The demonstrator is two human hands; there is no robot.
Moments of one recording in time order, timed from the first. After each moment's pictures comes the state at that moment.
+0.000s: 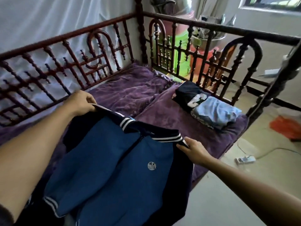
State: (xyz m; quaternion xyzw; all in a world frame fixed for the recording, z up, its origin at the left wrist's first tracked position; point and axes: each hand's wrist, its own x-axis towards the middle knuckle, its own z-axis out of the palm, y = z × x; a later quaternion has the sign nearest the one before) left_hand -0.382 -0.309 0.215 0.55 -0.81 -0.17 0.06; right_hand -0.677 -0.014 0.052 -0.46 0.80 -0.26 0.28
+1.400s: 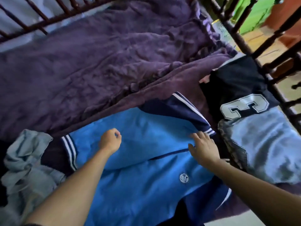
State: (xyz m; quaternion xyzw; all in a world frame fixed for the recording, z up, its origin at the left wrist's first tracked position) left_hand -0.588 -0.363 -0.152 0.77 -0.54 -0.33 -0.03; right_hand -0.915 -0.268 -0.161 -0.63 0.74 0.06 0.24
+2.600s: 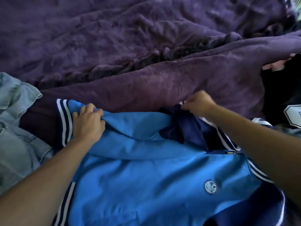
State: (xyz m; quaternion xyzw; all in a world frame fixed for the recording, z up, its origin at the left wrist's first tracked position) left_hand -0.445 -0.343 -0.259 0.74 -0.65 -0.10 -0.10; right_hand -0.786 -0.420 -0.230 -0.55 0.74 0.02 0.39
